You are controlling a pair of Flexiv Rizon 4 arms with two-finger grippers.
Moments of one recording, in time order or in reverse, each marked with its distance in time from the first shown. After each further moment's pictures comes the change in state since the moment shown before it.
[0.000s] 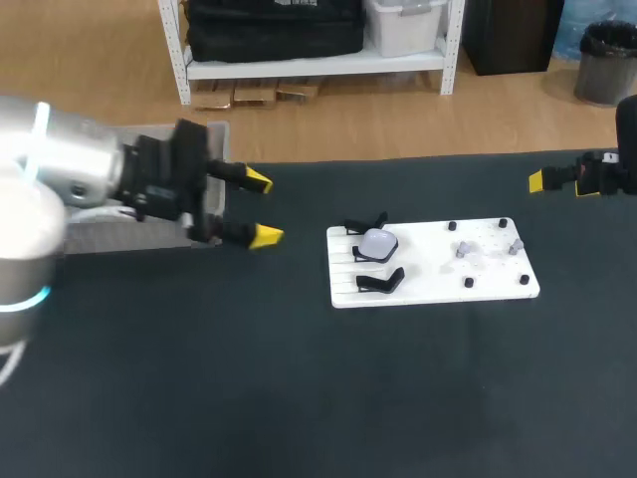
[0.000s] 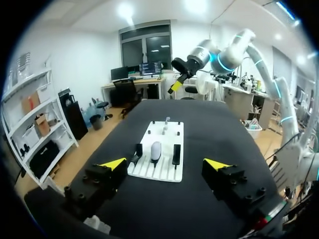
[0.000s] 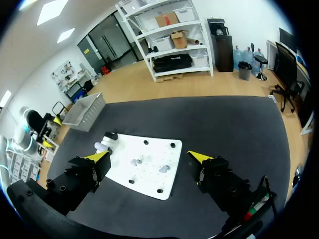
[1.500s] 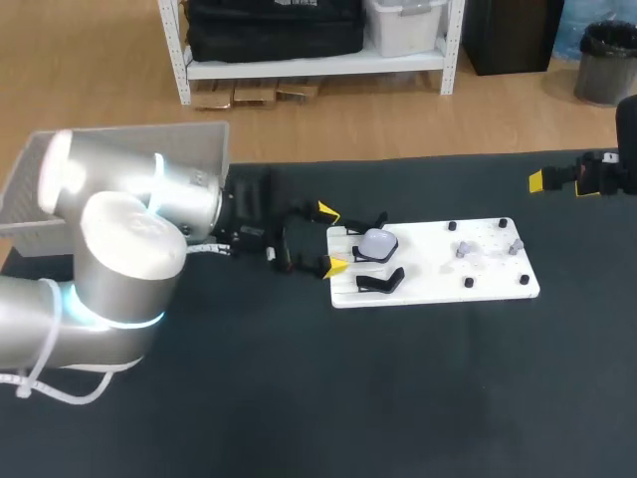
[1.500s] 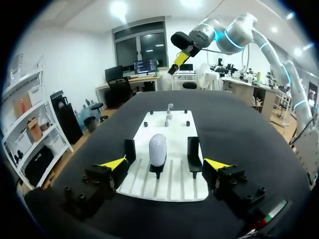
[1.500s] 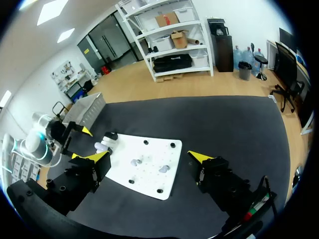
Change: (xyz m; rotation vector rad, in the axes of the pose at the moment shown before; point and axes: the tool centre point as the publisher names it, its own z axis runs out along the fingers) left arm 0.039 0.018 0.126 0.030 -0.010 0.059; right arm 0.000 0.000 0.000 0.000 0.000 0.000
